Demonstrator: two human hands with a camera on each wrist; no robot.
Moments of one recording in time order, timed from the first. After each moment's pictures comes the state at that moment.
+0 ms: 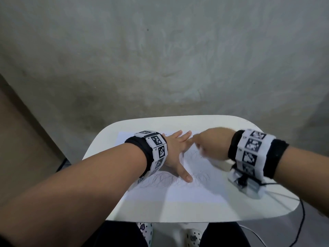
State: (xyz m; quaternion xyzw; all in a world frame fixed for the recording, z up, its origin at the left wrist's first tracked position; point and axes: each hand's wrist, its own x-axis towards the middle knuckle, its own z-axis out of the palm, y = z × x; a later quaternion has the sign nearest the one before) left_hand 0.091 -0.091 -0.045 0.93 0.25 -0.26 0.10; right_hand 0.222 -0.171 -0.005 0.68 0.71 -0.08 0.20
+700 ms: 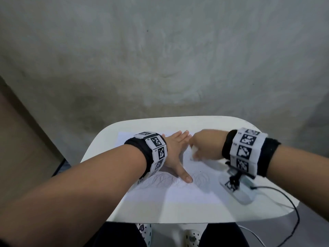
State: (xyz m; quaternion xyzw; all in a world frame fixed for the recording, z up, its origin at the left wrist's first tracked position) left_hand 0.090 -0.091 -0.047 0.93 0.27 -0.24 0.11; right_hand 0.209 -0.167 0.000 0.68 0.70 -0.12 0.17
